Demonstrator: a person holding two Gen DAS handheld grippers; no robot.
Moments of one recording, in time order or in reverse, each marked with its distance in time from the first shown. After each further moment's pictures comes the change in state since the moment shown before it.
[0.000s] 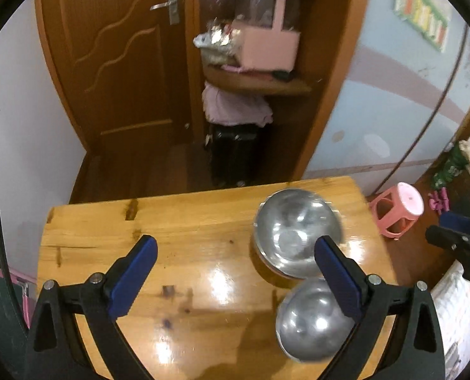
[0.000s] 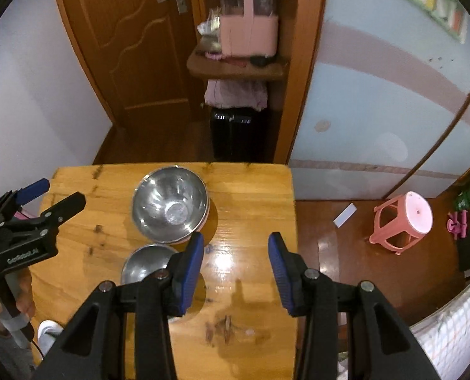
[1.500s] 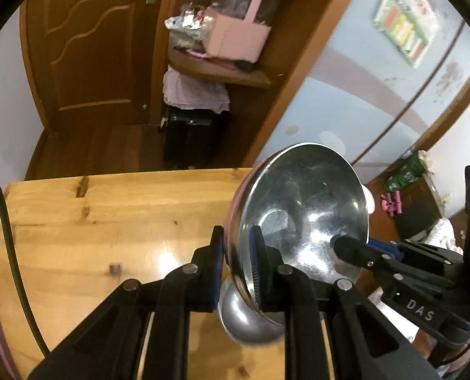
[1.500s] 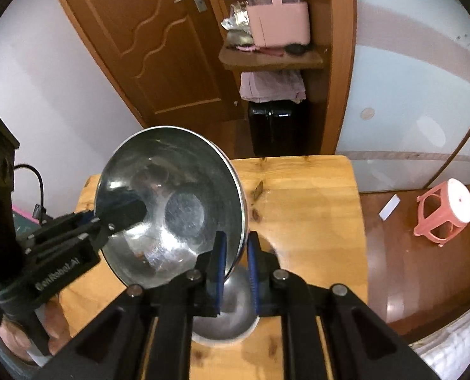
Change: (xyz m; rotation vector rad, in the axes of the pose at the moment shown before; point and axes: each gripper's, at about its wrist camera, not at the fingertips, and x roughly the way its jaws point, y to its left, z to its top) left arm -0.032 -0.005 -0.009 -0.056 0.050 -0.263; right arm -0.001 0.040 -0.009 0.047 -0.017 0.172
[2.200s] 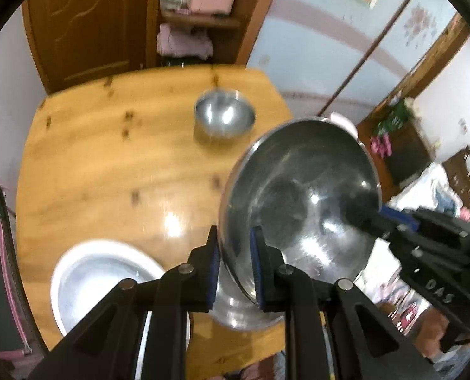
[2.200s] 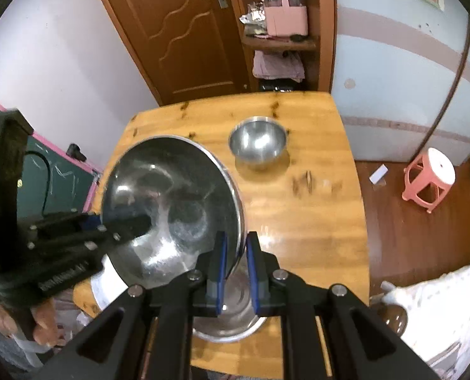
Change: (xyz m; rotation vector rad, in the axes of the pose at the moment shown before) left arm -0.137 -0.039 -0.230 0.074 0.176 0.017; right arm -0.139 0.074 -0.220 -0.024 0.015 -0.021
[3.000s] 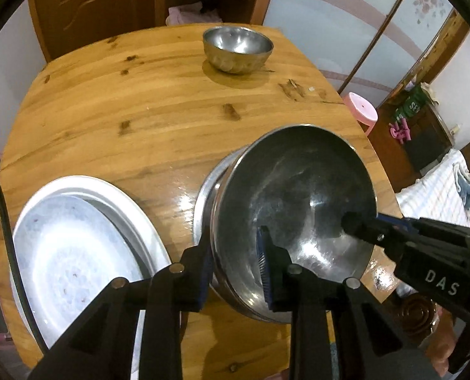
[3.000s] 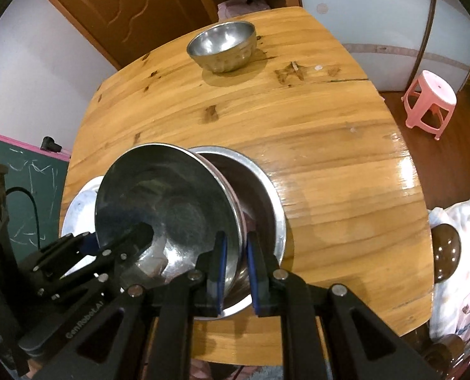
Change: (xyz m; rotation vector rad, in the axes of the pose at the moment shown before) left arm 0.076 0.002 -0.087 0.009 0.011 0.074; right arm 0.089 -0.024 -0.094 0.204 0.131 0.012
